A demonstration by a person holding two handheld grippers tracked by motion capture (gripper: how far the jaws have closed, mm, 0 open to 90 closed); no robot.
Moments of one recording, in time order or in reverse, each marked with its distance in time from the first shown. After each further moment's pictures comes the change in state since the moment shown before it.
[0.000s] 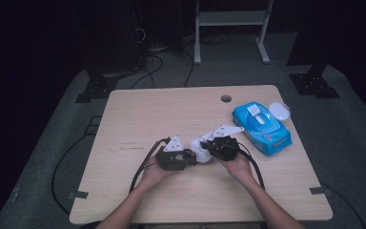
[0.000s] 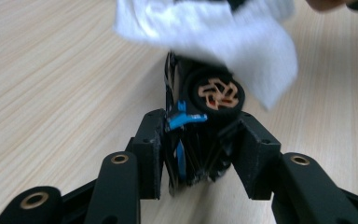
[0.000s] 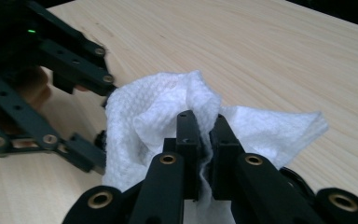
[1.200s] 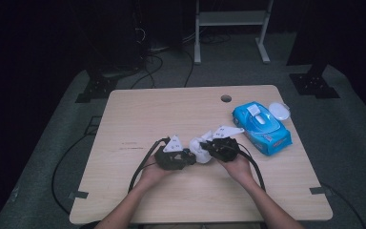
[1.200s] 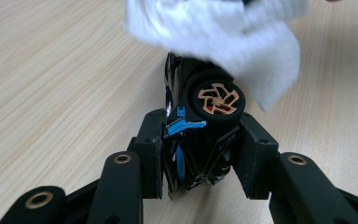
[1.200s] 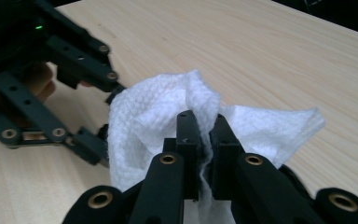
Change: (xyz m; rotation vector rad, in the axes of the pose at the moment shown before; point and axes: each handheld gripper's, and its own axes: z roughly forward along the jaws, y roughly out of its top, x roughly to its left) left arm 0.001 -0.001 -0.005 0.022 0.024 0.041; right arm 0.005 -0.001 -0.001 -0.008 -0.011 -0.029
